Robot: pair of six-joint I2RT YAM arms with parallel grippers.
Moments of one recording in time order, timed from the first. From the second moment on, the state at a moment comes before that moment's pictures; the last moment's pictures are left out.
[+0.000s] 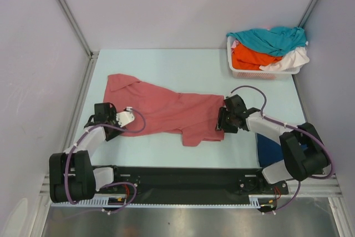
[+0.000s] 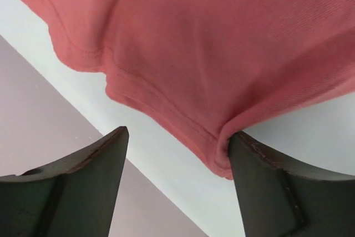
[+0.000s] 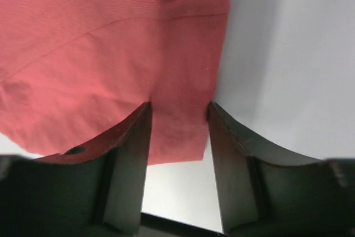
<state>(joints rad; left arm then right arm) 0.10 1.19 0.49 -0.30 -0.08 1.16 0.46 1.44 0.71 -0.34 -0.04 0.60</state>
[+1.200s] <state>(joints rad) 0.13 0.85 1.71 -1.04 0.20 0.76 0.45 0.84 1.92 -0.93 0.09 0.46</state>
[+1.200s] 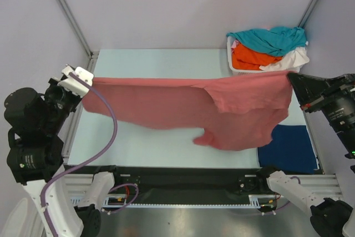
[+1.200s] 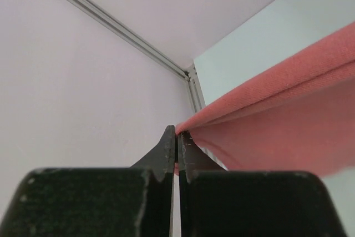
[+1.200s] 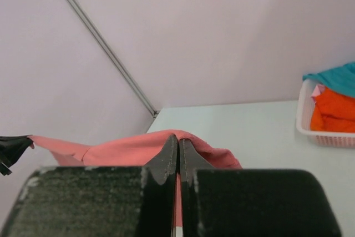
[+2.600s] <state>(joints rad) 0.20 1.40 1.62 -0.47 0.17 0.66 0.14 1.71 1.90 -0.09 -0.32 0.61</state>
